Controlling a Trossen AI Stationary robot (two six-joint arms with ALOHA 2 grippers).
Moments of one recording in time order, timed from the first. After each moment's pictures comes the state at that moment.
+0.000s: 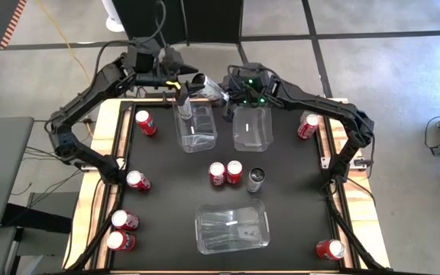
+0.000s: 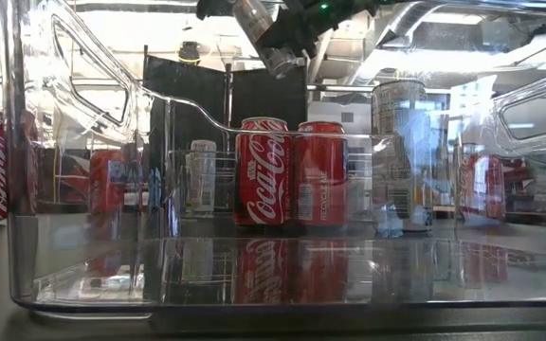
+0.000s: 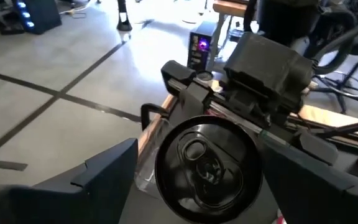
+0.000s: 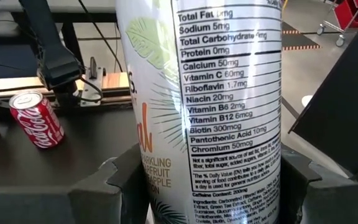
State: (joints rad) left arm 0.58 1.44 1.79 -0.70 0.24 0.06; right arm -0.40 1.71 1.66 -0.30 -0.11 -0.16
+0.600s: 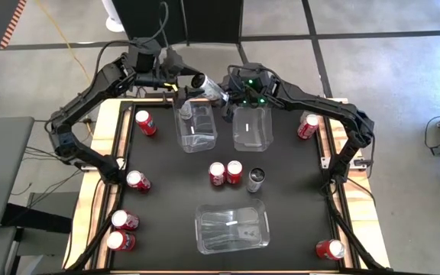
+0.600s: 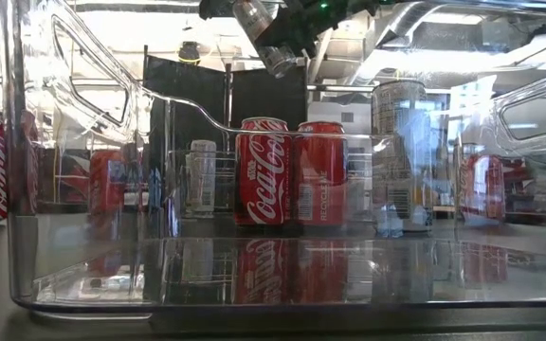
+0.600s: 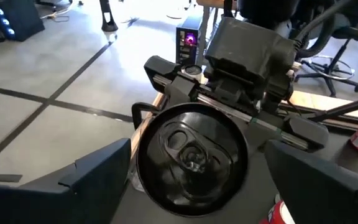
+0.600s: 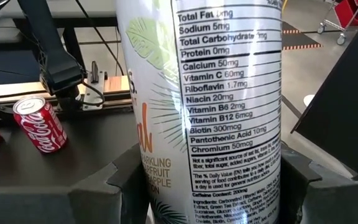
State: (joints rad) left arm 0.59 1.45 1.79 -0.71 0.29 0.13; right arm -0.40 1.71 1.66 -0.30 -0.11 -0.13
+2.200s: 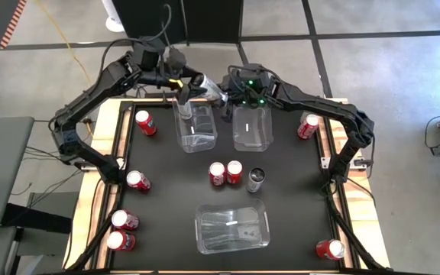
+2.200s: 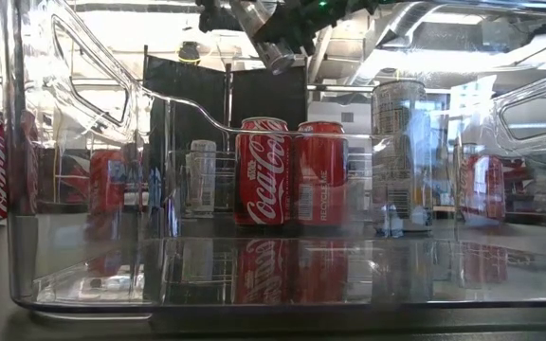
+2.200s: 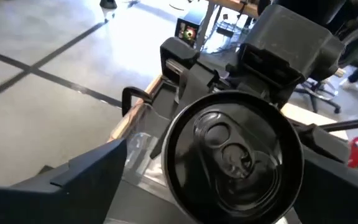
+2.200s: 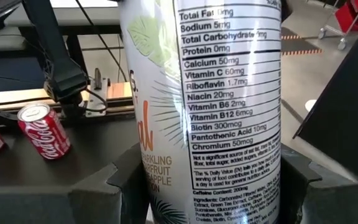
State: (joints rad) left arm 0.63 1.48 1.79 -0.72 0.33 -0.03; right arm -0.39 1.70 1.66 -0.27 -0.11 -0.13
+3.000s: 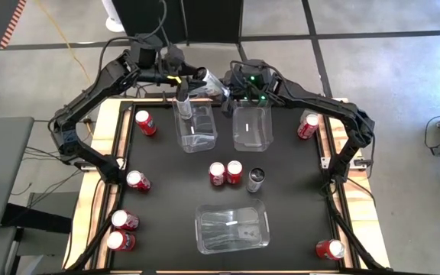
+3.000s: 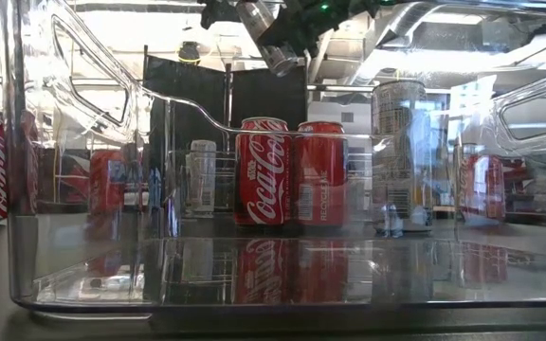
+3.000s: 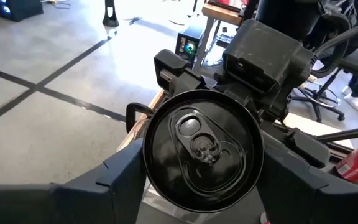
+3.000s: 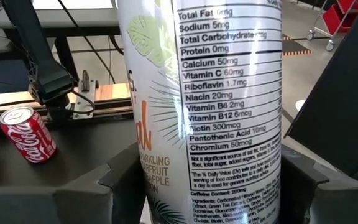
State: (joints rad) left arm 0.65 1.47 1.79 -0.65 0.34 0.00; right arm -0.42 1.71 1.66 -0.27 -0.13 -0.13
